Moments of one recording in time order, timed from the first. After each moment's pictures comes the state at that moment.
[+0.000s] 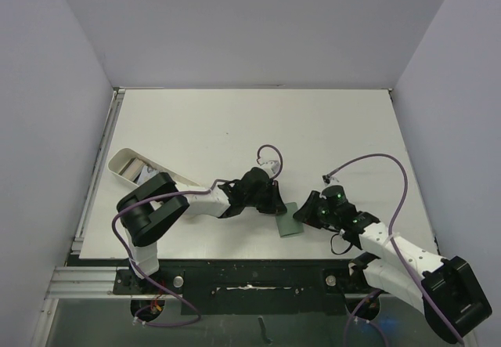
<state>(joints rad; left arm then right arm) -0.97 1.85 0.90 0.30 0.17 -0.82 0.52 0.93 0.28 -0.13 -0.12 0.82</state>
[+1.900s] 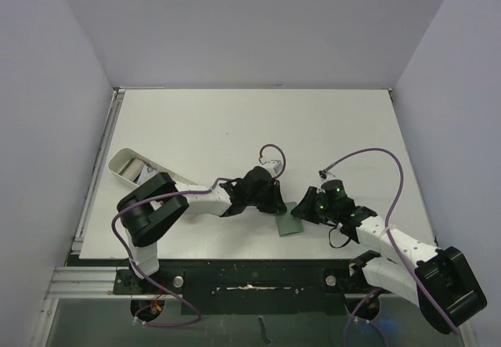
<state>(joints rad) -0.97 1.85 0.93 0.24 0.15 -0.78 0.48 1.02 0.32 -0.08 -0.19 0.77</state>
